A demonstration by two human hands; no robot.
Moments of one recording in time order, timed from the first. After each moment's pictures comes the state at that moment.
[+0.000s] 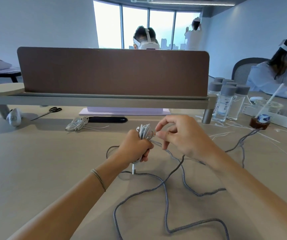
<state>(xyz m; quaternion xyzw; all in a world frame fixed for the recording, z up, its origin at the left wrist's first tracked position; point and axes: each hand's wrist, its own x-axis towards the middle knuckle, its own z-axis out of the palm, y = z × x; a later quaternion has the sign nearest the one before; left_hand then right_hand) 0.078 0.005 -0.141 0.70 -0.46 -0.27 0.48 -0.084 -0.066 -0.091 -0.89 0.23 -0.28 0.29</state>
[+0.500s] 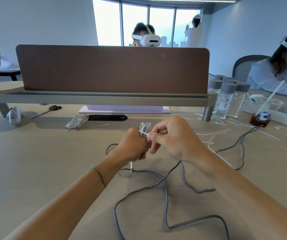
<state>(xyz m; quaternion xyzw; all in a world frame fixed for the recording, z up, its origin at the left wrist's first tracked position) 0.076 0.004 -0.136 0.74 -0.46 -0.25 0.43 -0.070 -0.042 -0.094 -0.87 0.25 -0.27 0.33</state>
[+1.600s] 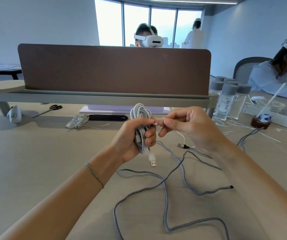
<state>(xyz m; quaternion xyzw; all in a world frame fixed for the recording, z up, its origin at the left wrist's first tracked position) 0.075 0.015 -0.114 0.35 -0.42 -0.53 0.65 -0.093 -0.079 -0.080 -0.79 0.13 -0.31 0.51</state>
